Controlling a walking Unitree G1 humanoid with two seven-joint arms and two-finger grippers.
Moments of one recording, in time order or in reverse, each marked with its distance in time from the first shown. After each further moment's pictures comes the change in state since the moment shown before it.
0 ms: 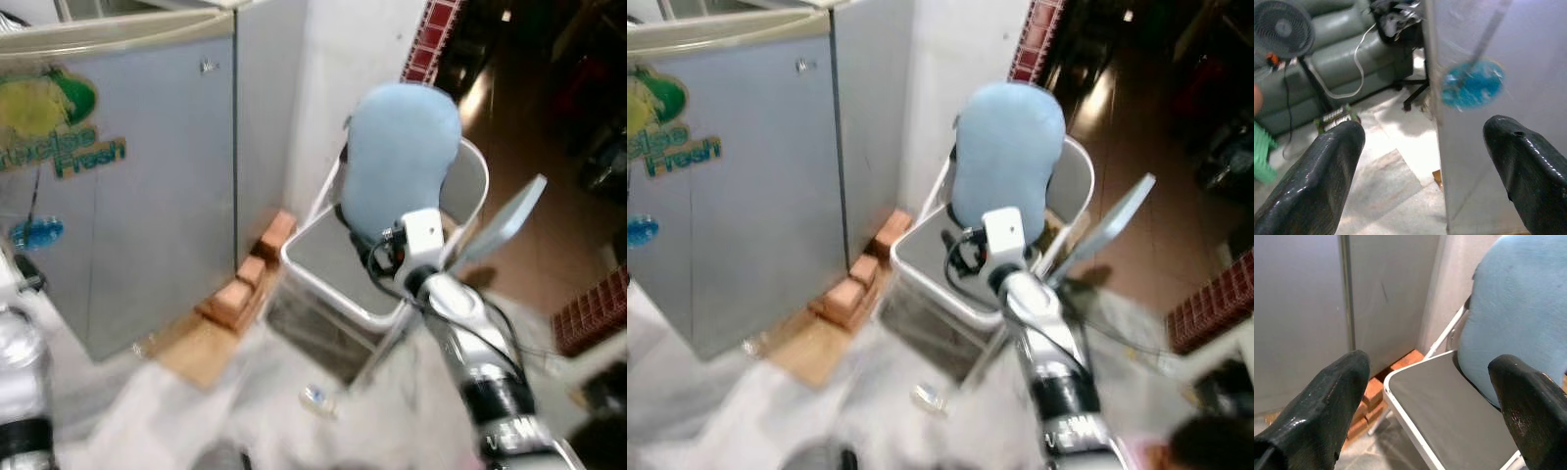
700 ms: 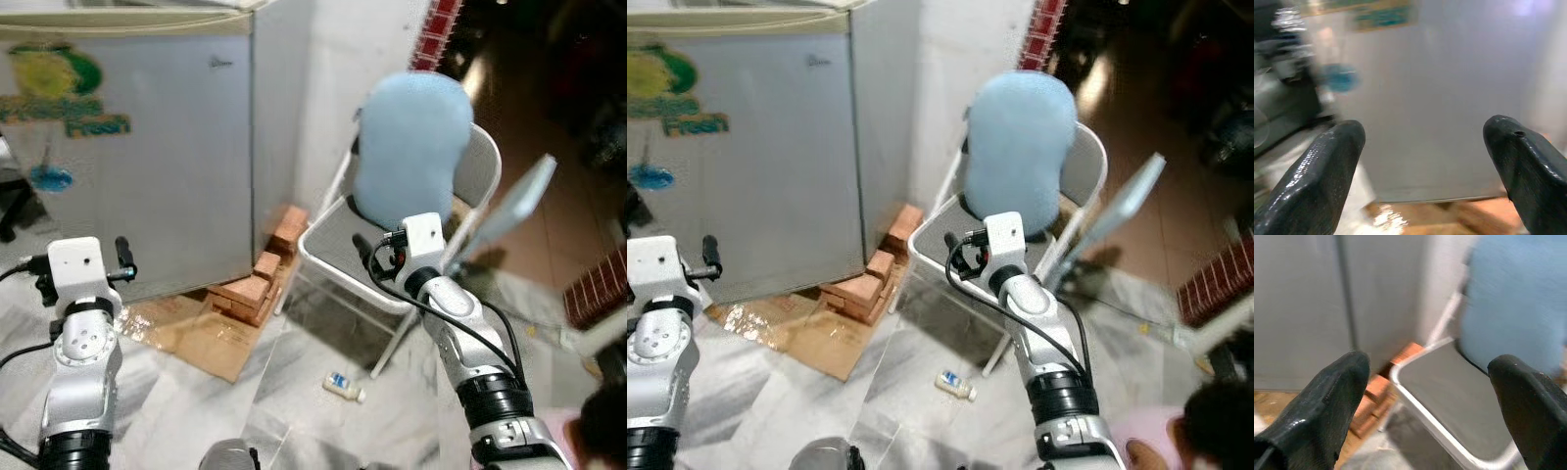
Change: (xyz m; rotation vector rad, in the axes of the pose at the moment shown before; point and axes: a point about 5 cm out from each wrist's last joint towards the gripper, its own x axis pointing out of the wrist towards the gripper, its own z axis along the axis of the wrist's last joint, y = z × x) left arm -0.044 -0.075 0.027 -0.070 -0.118 -0.324; right arm 0.002 0.003 -0.002 0.009 0.008 -0.017
